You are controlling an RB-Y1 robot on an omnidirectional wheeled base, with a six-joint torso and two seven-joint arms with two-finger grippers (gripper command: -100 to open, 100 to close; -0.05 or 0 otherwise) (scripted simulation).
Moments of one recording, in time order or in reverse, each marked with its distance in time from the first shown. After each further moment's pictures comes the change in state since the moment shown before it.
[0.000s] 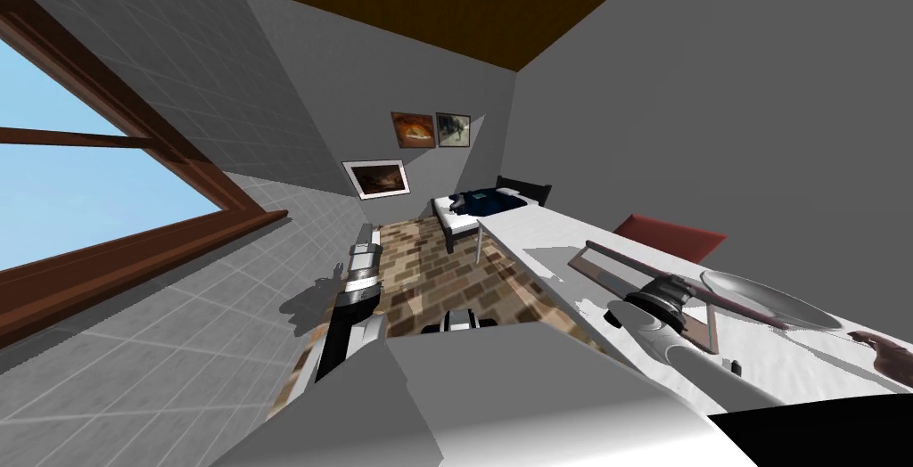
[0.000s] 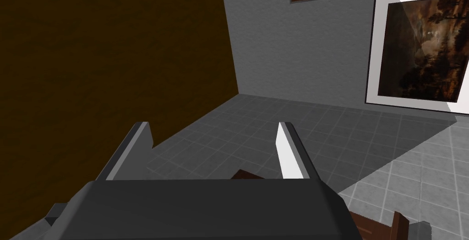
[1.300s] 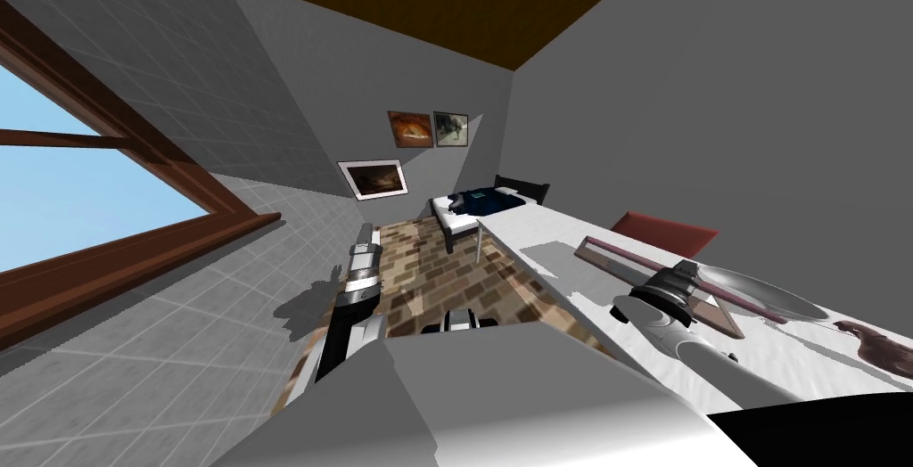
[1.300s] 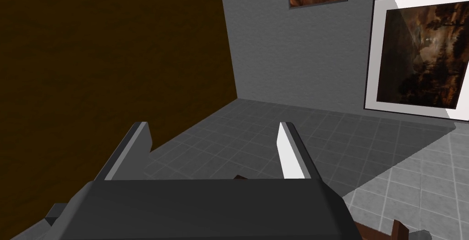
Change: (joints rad) left arm 0.000 0.000 0.000 0.000 0.000 0.000 0.000; right arm 0.010 -0.056 -0.015 -0.034 0.013 -0.010 0.051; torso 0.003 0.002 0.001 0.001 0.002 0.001
